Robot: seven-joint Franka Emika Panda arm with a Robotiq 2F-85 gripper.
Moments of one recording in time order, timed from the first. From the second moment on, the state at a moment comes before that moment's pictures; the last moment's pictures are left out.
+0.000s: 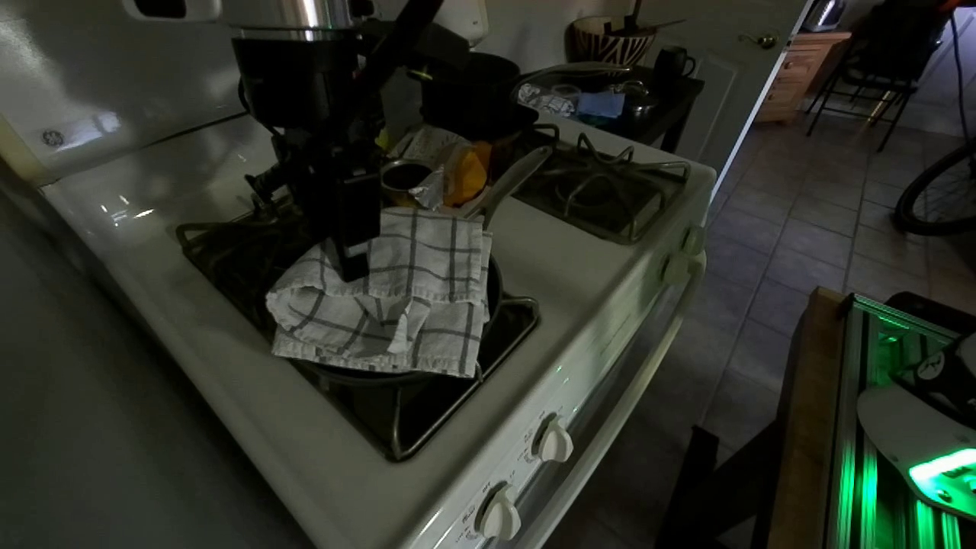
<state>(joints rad) 0.26 0.49 0.30 -1.43 0.06 1.89 -0.86</state>
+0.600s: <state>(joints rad) 0.25 0.39 0.30 -1.47 0.05 1.89 -0.86</state>
